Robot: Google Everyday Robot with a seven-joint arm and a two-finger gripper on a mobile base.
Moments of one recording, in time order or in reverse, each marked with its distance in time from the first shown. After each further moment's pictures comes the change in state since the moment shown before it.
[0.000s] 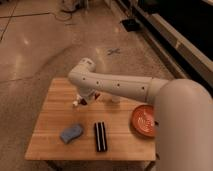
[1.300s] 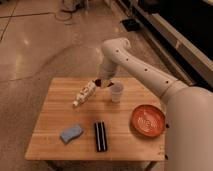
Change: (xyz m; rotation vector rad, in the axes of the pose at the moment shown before) arm -0.122 0.014 -0.024 -0.048 0.233 0.364
